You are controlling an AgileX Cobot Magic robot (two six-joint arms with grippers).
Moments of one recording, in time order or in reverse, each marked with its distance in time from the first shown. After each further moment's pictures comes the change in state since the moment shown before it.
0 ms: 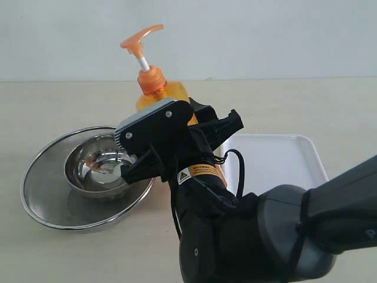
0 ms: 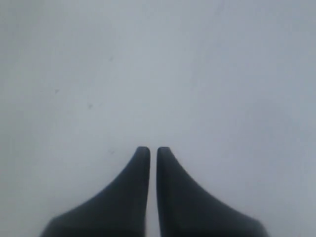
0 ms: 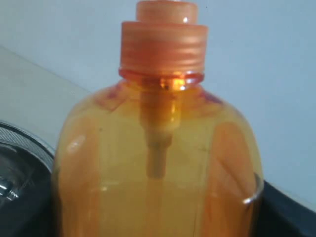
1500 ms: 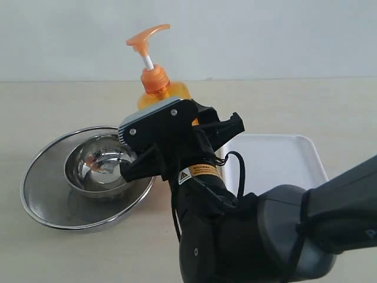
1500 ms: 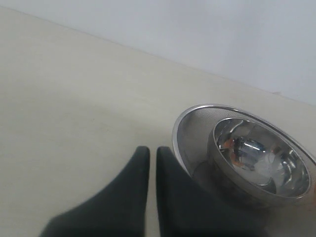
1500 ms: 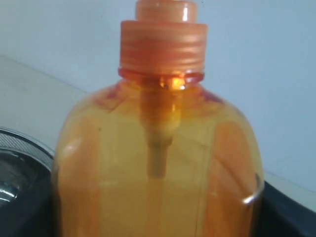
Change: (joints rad) left arm 0.000 0.000 0.002 -0.236 0.797 0.395; right arm 0.000 0.000 0.000 0.006 0.000 0.052
